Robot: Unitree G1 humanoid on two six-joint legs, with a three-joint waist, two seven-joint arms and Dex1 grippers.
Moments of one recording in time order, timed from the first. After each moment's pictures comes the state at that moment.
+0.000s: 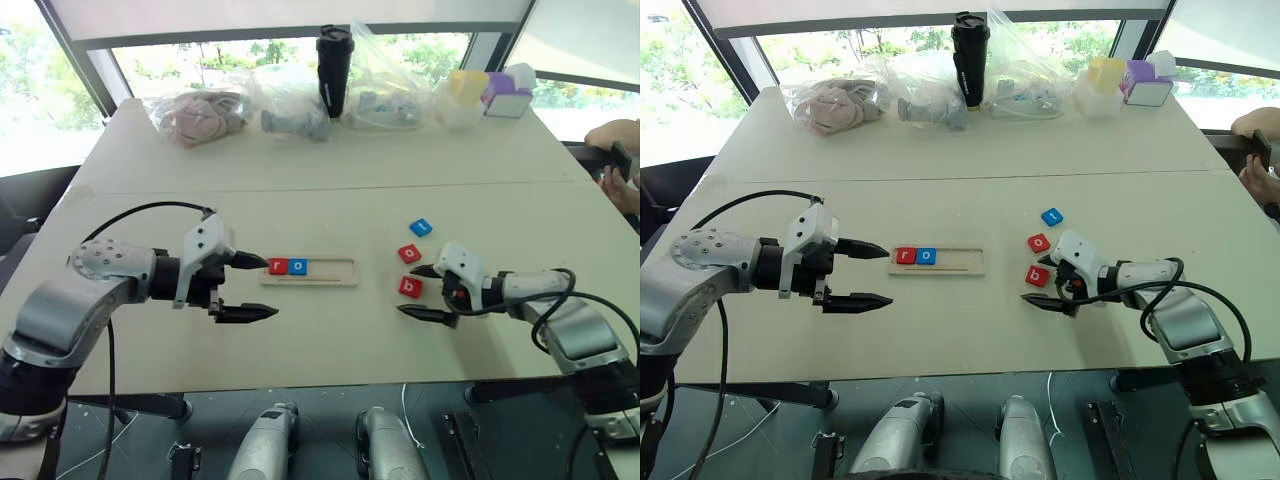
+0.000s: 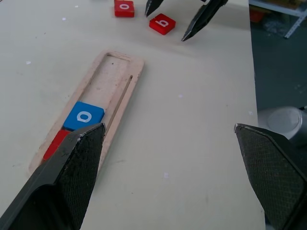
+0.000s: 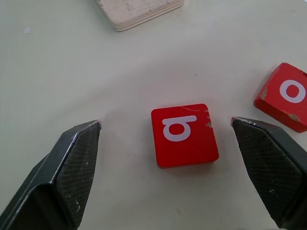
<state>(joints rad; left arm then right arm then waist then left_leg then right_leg) -0.39 0.91 -0.03 -0.37 -0.56 0.72 -1.13 -0.32 -0.81 0.11 -0.01 0.26 0.44 1.03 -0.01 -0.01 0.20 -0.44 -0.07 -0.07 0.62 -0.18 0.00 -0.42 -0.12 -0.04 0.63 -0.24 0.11</state>
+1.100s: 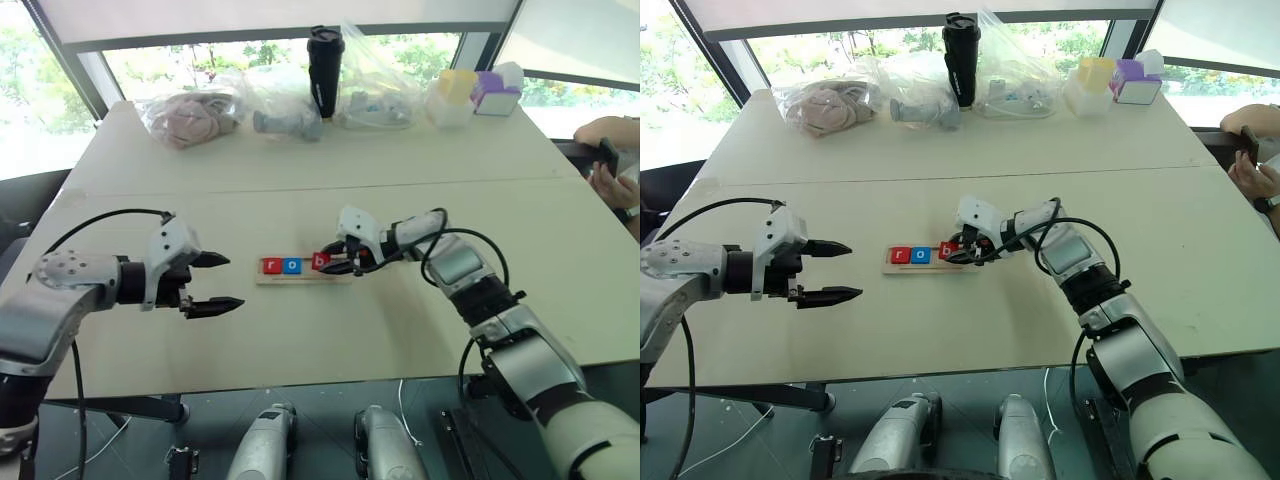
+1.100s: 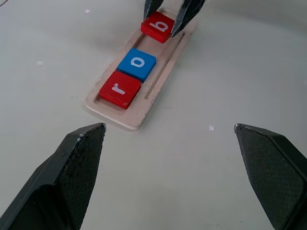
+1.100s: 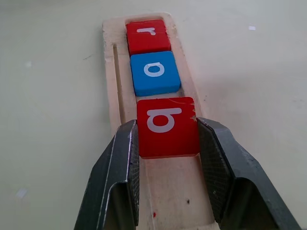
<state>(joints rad) -0.25 0.98 0.08 -0.28 -0.49 0.63 -1.09 -0.91 -0.37 0.42 0.57 0.05 0.23 1.14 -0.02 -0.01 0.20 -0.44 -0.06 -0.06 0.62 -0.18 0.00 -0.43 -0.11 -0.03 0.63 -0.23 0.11</state>
